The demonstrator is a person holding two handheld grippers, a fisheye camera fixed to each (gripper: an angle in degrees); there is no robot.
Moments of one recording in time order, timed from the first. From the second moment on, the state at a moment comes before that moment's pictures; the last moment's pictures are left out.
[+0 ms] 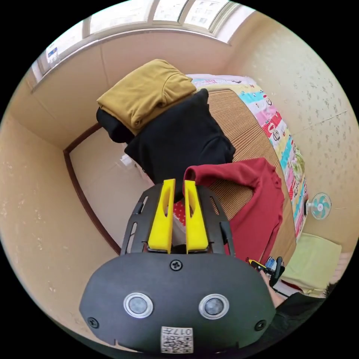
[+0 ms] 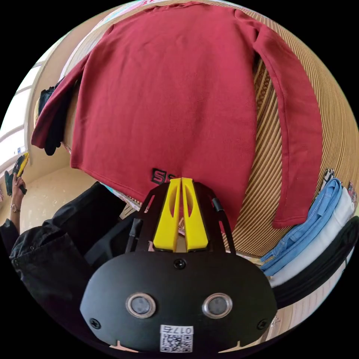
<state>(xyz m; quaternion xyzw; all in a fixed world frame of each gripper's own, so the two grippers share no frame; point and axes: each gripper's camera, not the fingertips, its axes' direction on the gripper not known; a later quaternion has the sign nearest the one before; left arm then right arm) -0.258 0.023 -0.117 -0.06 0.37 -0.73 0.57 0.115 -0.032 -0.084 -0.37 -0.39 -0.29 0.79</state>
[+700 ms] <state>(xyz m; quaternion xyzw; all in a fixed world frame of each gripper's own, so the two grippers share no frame) -0.078 -0.005 0.015 0.04 0.51 -0.83 0.20 0.196 0.067 -0.124 -0.47 -0.27 -0.40 0.74</state>
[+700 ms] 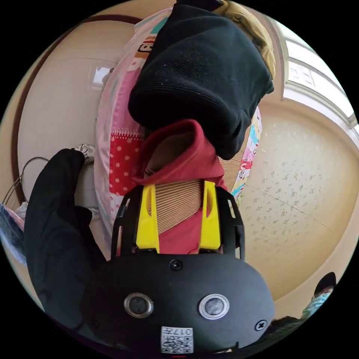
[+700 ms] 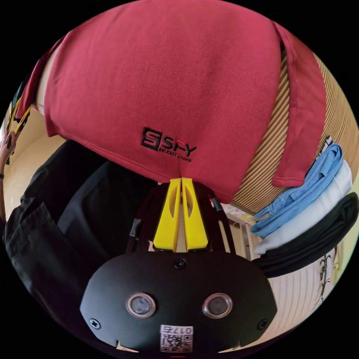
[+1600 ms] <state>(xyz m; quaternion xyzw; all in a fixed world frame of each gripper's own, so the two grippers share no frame) -0.071 0.059 0.011 0.00 0.51 -0.71 0.49 0.259 0.062 -0.254 -0.37 -0.44 -0.42 0.70</state>
